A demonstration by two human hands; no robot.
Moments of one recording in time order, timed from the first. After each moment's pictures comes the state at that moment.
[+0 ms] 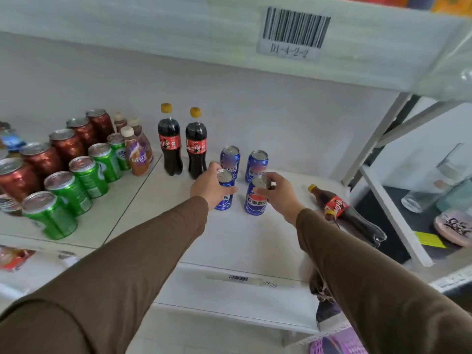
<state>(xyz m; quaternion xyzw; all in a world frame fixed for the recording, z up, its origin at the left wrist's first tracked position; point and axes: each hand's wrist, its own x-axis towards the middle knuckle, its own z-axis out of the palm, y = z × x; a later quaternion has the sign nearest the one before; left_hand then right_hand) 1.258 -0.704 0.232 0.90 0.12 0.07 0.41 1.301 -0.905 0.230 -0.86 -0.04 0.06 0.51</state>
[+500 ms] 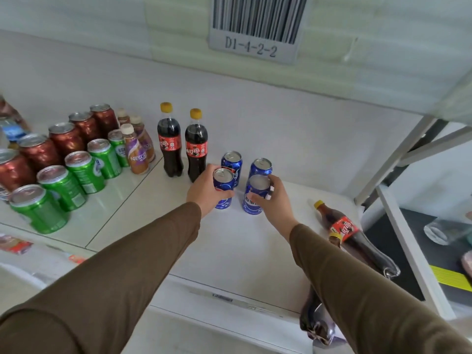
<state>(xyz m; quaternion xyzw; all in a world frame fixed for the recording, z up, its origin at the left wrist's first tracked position) 1.289 -0.710 0.214 0.86 0.13 0.11 0.48 1.344 -0.907 0.198 -0.84 -0.09 0.04 0.54</state>
